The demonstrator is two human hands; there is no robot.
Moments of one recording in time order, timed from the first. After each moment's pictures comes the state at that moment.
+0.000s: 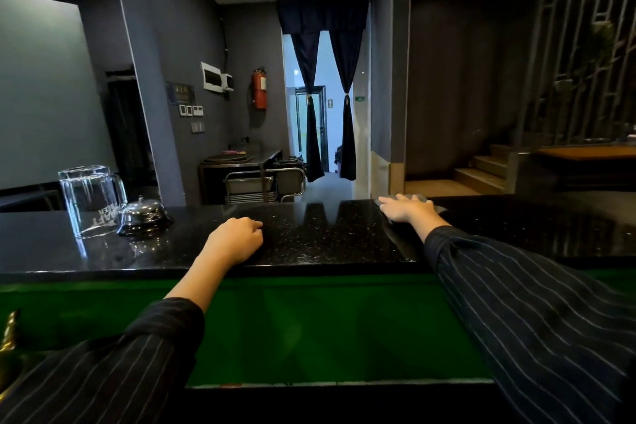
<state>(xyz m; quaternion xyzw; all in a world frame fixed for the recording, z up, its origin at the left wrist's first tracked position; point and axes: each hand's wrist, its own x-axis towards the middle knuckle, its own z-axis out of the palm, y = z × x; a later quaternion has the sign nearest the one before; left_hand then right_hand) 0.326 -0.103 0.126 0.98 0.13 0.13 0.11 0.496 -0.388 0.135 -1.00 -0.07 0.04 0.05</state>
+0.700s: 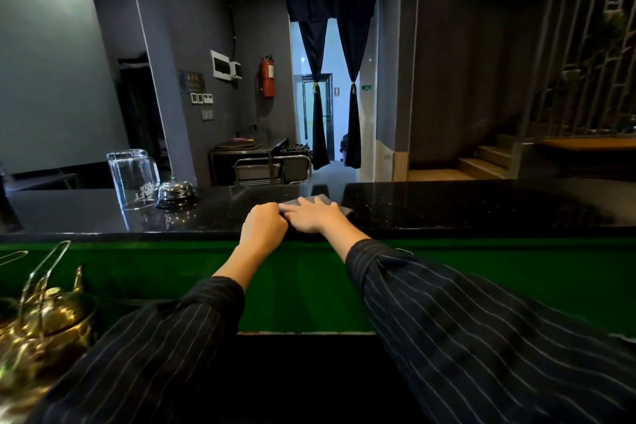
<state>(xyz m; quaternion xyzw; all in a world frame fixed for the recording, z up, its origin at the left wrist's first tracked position) 0.269 -0.150 0.115 0.93 0.13 0.27 0.22 0.340 -0.247 0.133 -0.96 -0.29 0.05 0.04</state>
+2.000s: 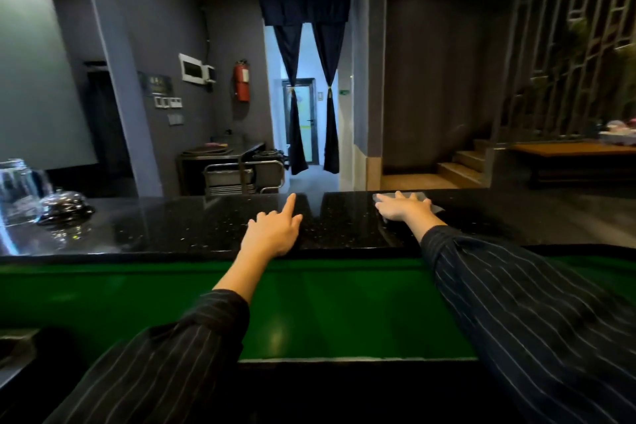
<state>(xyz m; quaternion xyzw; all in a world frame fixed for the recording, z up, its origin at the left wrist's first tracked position) 0.369 -0.357 0.118 0.98 0.10 0.12 0.09 0.480 -0.586 0.145 -1.00 -0.04 0.04 0.05</state>
